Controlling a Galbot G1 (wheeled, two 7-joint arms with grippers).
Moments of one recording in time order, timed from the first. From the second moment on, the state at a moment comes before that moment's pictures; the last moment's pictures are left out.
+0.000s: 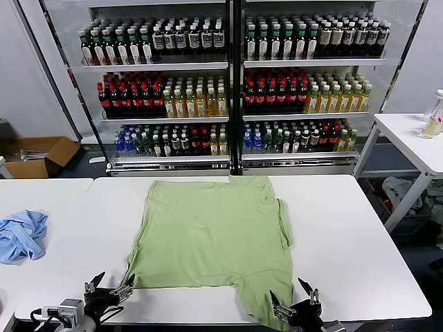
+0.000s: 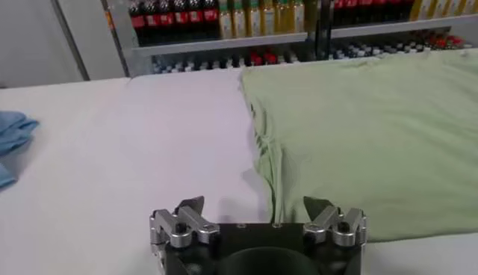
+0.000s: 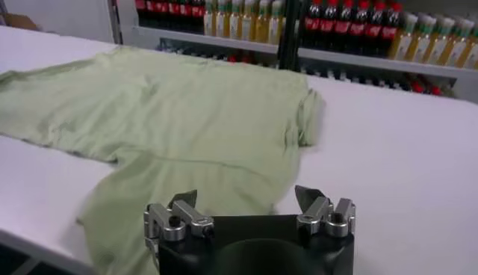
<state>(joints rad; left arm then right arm) 1.69 -1.11 -0.67 -2.08 -0.46 0.45 -0.09 -1.70 0.96 0.28 2.18 0.36 -0.30 0.22</state>
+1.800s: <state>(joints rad) 1.97 -1.08 -0.67 -2.33 -0.54 0.44 -0.17 -2.08 0.88 0.70 2.44 0.63 -0.39 0.10</state>
